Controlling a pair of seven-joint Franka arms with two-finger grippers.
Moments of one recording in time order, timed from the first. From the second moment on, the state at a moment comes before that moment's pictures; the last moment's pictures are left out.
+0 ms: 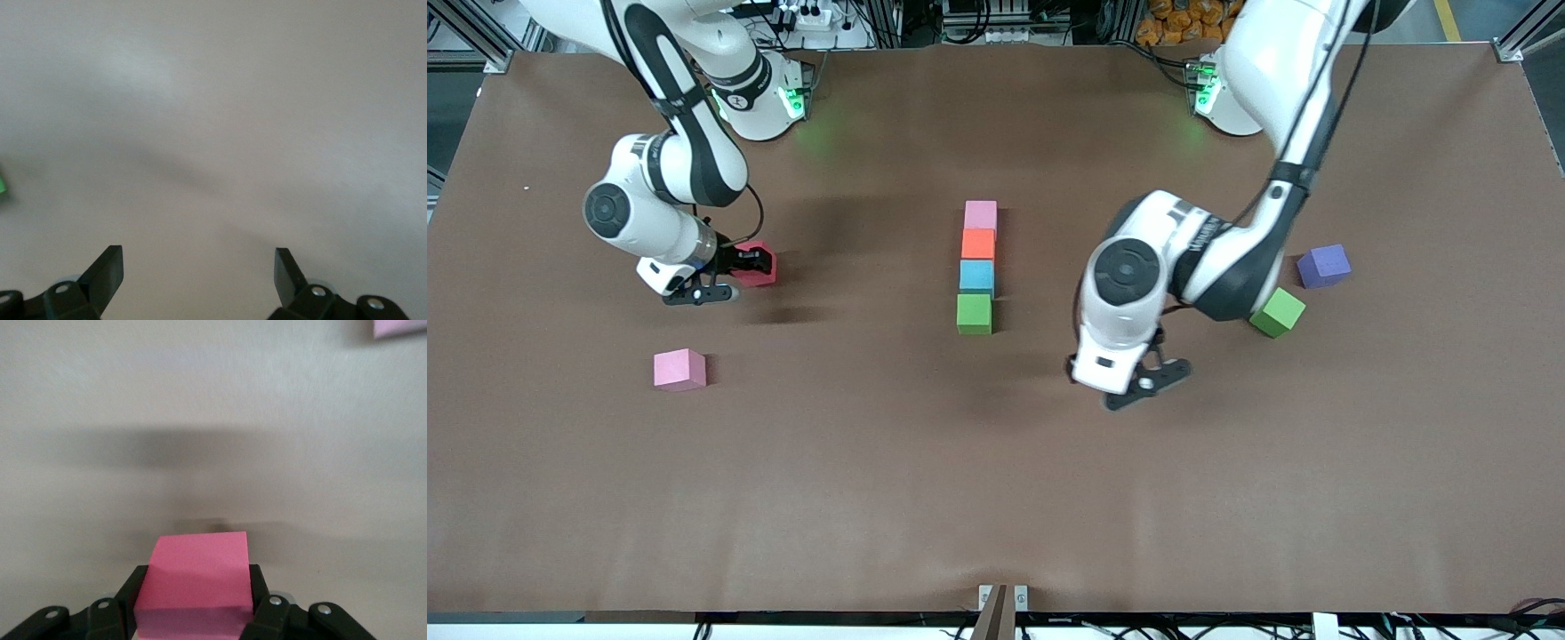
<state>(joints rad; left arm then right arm) -0.43 0.62 -0.12 -1.40 0.19 1.95 -1.06 0.34 0.08 -0.26 -2.51 0.23 2.44 -0.16</state>
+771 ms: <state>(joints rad) -0.32 0.59 -0.12 -1.45 0.19 1.95 -1.05 0.58 0.11 -0.26 -2.21 0.23 2.43 0.25</state>
